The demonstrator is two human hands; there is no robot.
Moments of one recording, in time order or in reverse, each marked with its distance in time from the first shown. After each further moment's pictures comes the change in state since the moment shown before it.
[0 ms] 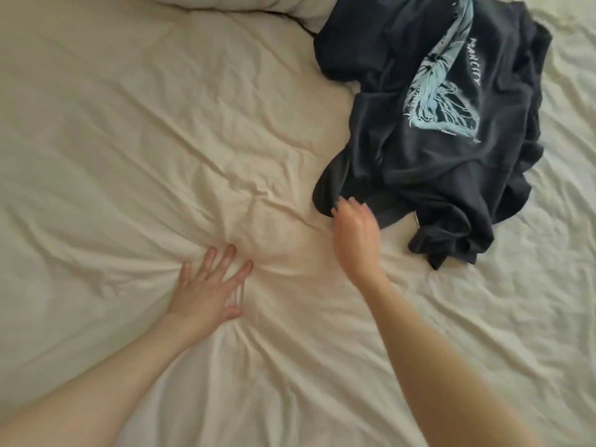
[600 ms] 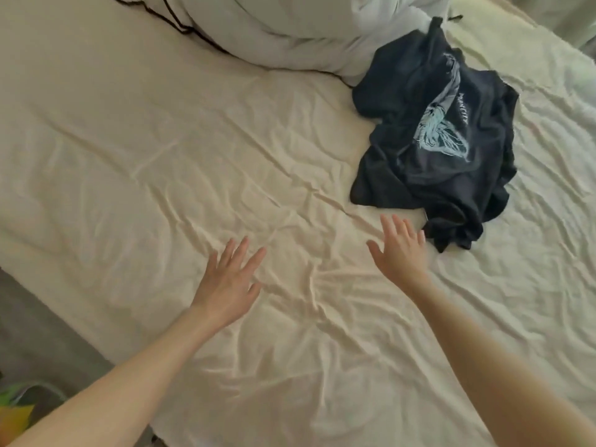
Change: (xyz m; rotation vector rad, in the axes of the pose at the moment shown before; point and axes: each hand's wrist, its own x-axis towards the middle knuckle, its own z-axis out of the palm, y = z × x) left_hand -0.145 -0.046 -0.003 -0.194 0.345 -0.008; right_hand -0.087 -0.055 -0.102 -0.326 -0.334 0.085
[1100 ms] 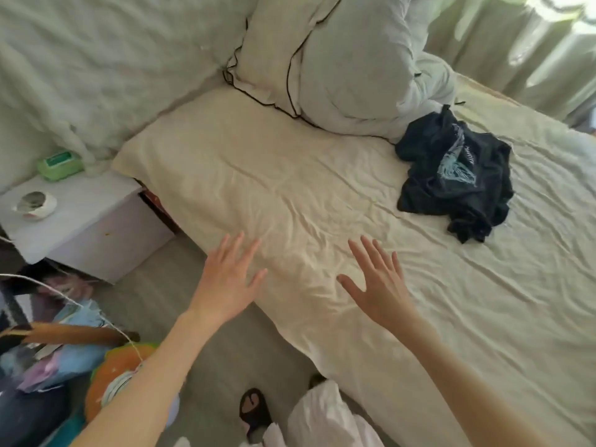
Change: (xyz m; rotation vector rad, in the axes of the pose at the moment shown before) left_hand -0.358 -0.104 -0.109 -0.113 0.334 -0.130; right_hand -0.341 -0.194 -0.112 0.261 0.142 -0.385
